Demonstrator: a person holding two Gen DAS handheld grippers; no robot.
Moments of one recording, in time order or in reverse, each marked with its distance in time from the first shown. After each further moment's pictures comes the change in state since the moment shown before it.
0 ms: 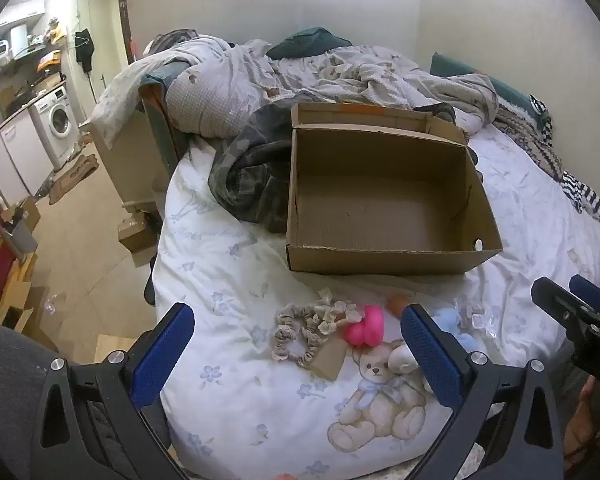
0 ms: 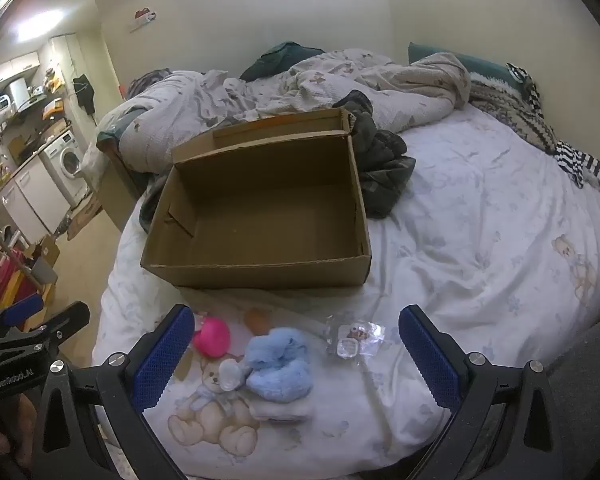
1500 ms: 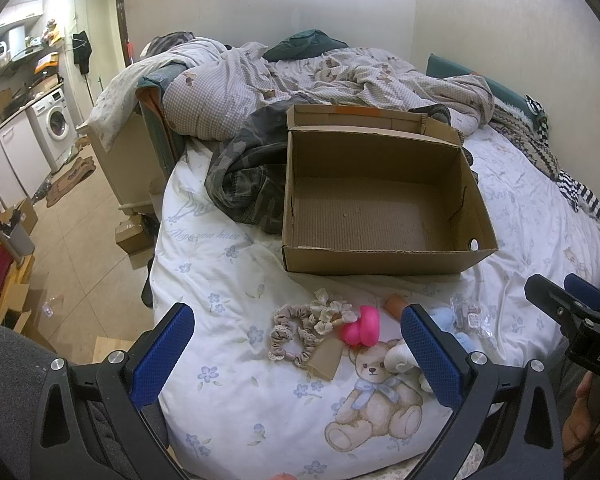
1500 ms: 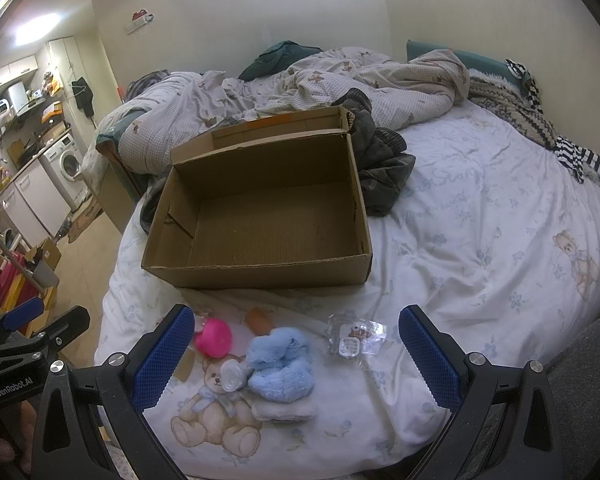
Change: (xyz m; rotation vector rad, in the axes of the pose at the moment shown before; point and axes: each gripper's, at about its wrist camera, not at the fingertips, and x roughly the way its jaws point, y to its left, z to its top) left arm 0.000 -0.001 0.001 0.001 -0.002 0.000; right arm 0.001 -0.001 0.000 0.007 0.008 0.001
